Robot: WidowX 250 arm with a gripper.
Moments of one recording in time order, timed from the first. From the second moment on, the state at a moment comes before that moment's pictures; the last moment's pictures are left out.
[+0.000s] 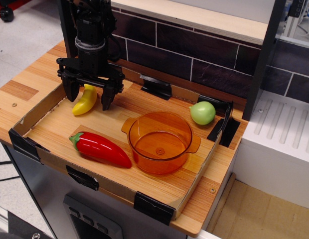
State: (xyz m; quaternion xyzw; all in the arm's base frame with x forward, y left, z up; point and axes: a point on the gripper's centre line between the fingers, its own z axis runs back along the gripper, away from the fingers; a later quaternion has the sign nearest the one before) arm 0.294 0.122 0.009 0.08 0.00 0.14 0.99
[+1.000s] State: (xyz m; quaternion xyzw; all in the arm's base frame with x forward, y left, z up) arm 0.312 0.098 0.045 0.03 -0.01 0.16 0.99
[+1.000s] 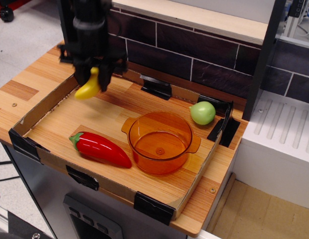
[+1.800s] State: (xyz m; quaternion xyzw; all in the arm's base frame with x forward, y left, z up) arm 0.289 -0.025 0.079 0.02 0.00 0.12 0.99
